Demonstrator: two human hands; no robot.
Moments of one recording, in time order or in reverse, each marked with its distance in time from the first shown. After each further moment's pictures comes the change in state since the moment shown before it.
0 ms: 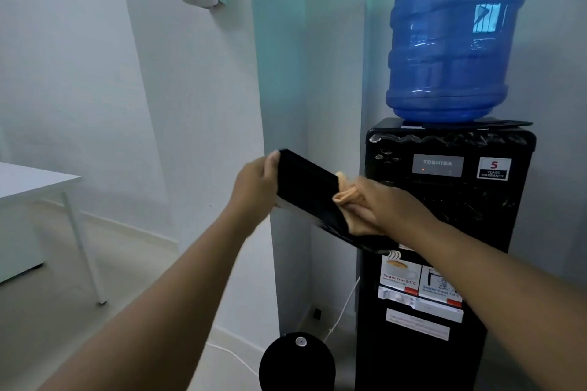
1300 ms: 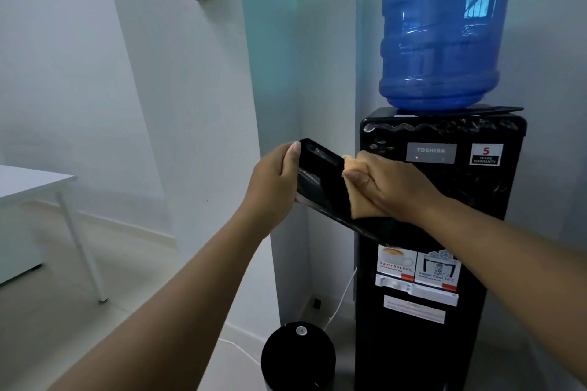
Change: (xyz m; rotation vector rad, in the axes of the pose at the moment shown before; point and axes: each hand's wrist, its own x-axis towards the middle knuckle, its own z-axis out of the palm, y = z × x) left_hand -0.032 0.029 0.011 -0.047 -0.041 0.168; right_hand -0.003 0.009 -0.017 0.013 0.243 -0.106
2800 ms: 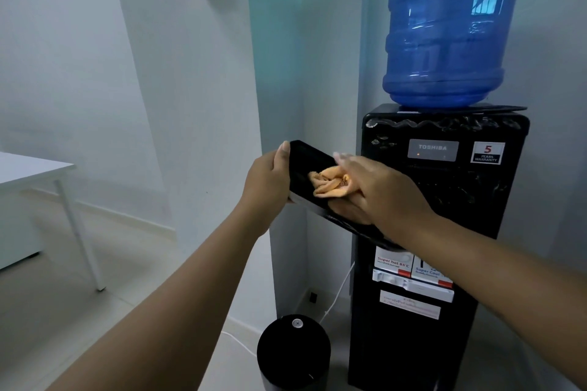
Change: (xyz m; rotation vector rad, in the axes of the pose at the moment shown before) left_hand -0.002 -0.013 0.002 -0.146 0.022 -0.248; right_hand -0.015 -0.039 0.008 -0.095 0.104 -0.115
